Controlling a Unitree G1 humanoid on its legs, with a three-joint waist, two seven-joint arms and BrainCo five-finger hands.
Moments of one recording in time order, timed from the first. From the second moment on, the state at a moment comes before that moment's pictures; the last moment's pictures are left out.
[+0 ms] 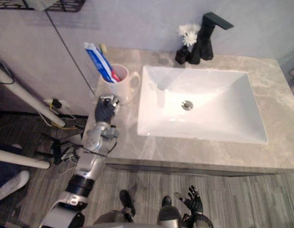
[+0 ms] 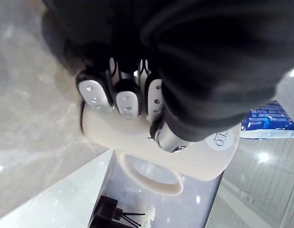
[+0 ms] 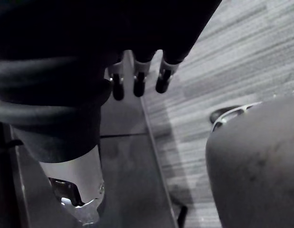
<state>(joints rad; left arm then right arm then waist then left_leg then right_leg) -0.36 0.08 -0.15 0.20 -0.37 -0.23 0.14 0.28 0.01 -0.21 0.62 0.15 -0.11 0.02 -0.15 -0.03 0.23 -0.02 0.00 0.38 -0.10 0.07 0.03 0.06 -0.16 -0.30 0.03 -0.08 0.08</state>
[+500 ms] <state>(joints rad) -0.58 0.13 -0.10 0.31 -0.38 -0.22 0.20 0.30 -0.02 -0.21 0.59 0.16 -0.11 0.02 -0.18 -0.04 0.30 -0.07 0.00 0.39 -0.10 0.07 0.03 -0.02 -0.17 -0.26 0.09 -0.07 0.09</state>
